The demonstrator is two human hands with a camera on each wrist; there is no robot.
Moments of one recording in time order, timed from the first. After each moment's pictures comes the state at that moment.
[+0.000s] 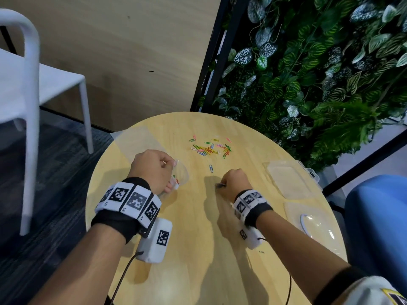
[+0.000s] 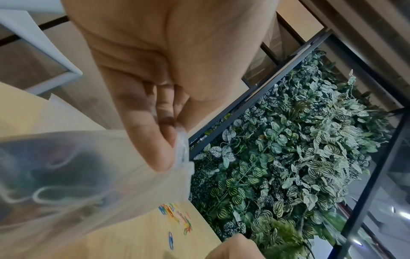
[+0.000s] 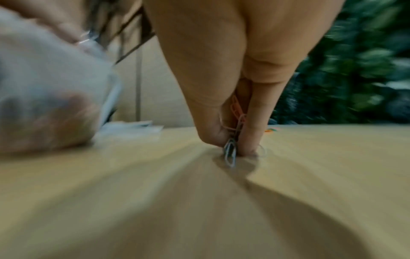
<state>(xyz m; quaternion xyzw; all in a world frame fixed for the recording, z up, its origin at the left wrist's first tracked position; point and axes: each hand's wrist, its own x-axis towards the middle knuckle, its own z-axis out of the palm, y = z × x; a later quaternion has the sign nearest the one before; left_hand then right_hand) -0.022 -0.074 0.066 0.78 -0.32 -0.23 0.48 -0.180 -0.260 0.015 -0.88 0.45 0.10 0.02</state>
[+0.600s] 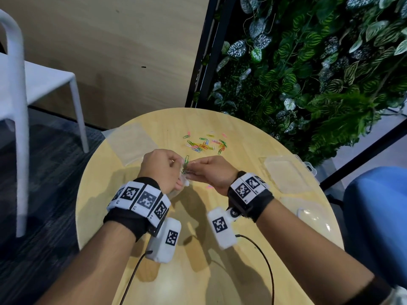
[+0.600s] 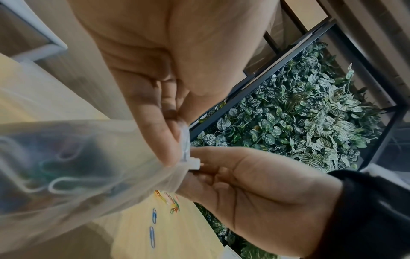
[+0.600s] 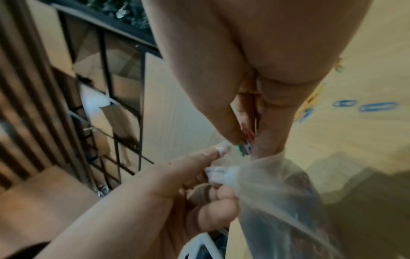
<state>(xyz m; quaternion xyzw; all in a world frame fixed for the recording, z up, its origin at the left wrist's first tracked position) -0.049 -0.098 0.065 0.76 -0.34 -0.25 0.50 -0.153 -0.211 0.064 -0.60 0.41 -0.13 0.67</state>
